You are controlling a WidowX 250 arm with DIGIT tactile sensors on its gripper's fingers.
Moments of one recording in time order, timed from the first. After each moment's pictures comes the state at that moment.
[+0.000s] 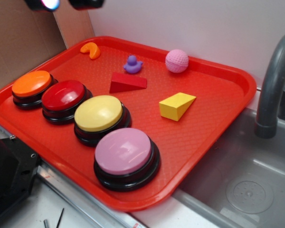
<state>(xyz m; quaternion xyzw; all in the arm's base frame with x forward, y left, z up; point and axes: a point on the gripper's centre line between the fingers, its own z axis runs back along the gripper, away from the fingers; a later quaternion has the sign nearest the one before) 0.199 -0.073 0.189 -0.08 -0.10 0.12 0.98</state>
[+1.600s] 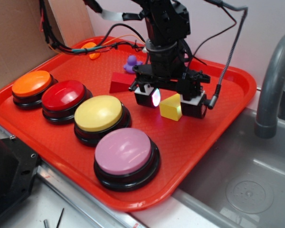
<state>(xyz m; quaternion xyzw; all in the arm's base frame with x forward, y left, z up) 0.269 -0.115 0.022 -0.02 -0.03 0.15 0.99</state>
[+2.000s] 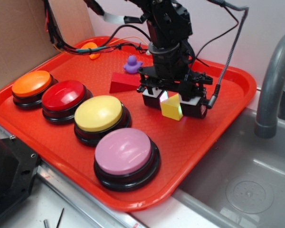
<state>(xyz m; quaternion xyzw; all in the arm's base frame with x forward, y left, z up) 0.275 -0.118 0.022 -0.04 -0.04 0.14 0.99</state>
